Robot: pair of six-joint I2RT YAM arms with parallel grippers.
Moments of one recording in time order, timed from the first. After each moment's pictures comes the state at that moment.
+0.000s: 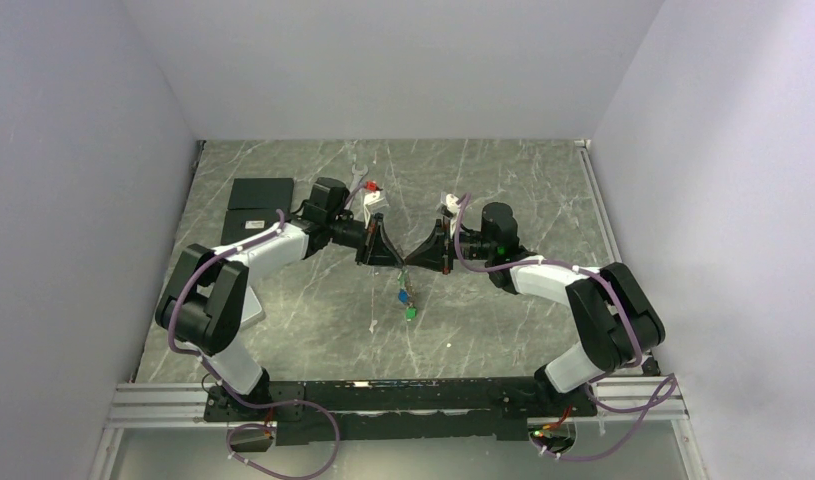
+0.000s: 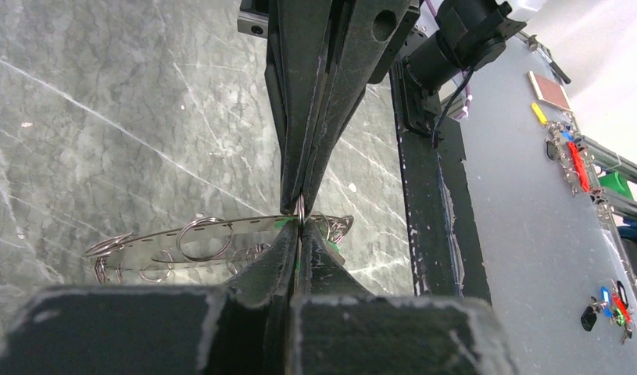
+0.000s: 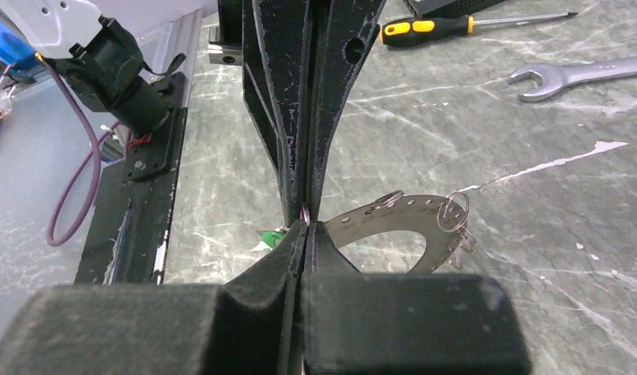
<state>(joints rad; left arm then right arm) -0.45 1.65 1.00 -0.01 1.19 0.12 0.45 1.53 0.66 0.67 -1.03 0.14</state>
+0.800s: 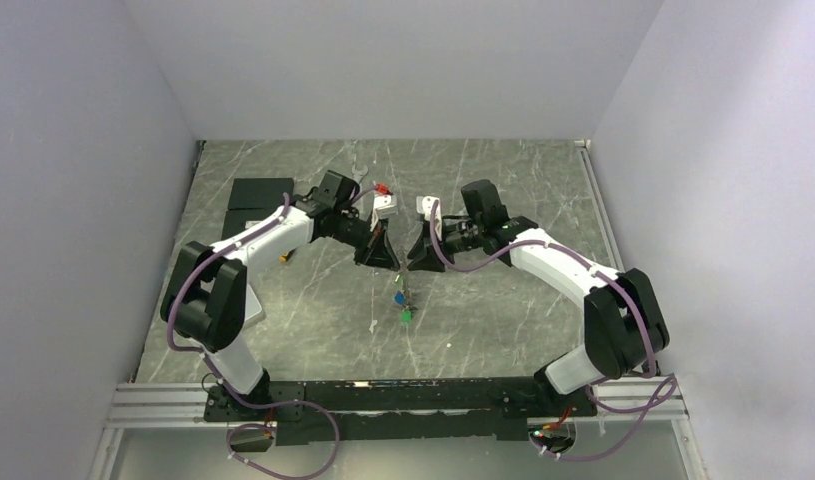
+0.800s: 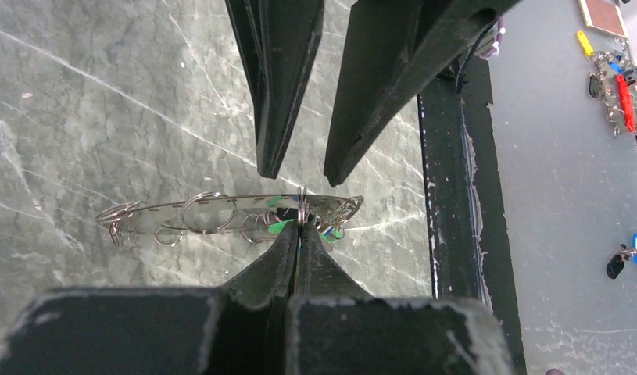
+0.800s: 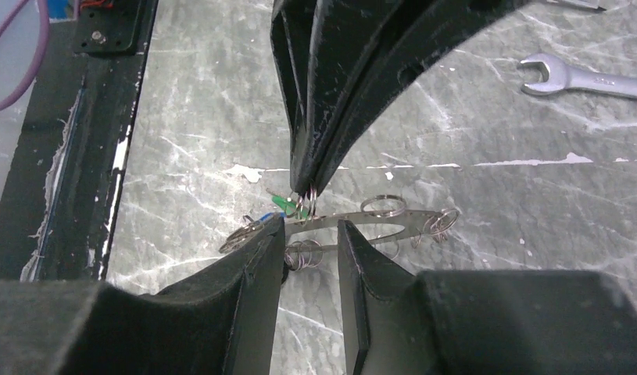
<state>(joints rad) -0.47 1.68 1.20 -0.50 1.09 0.48 0.49 1.49 0.98 -0.21 -1.00 -0.55</state>
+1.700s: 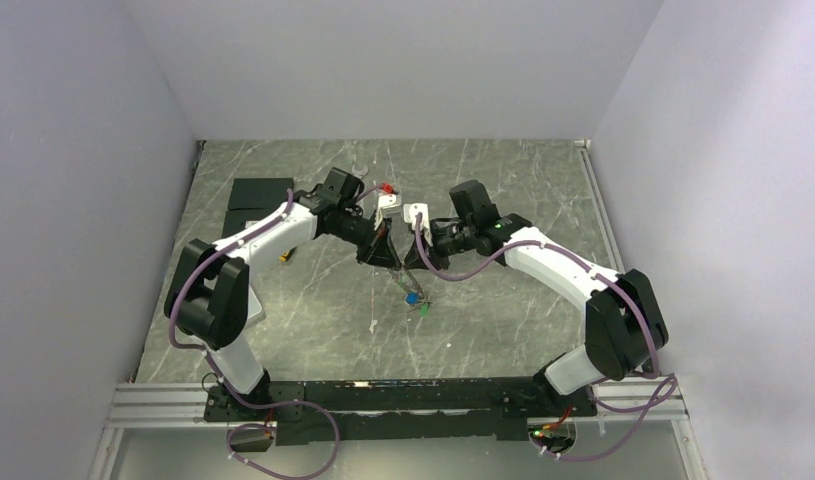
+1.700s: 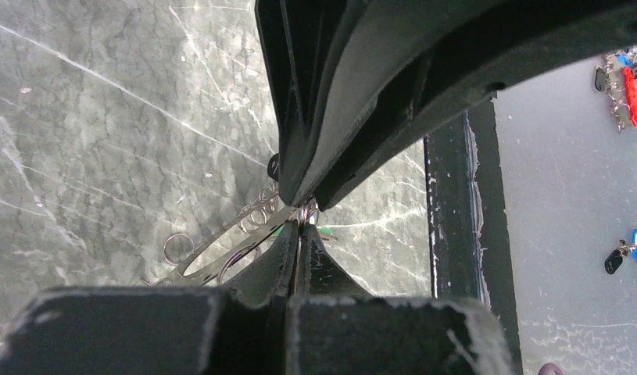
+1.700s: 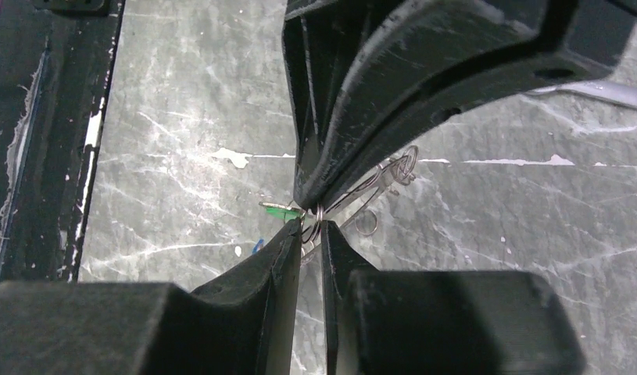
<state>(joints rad) -0.50 1.69 1.24 -0.57 1.05 0.50 0.57 1.49 1.05 -0.33 -0.87 -0.66</state>
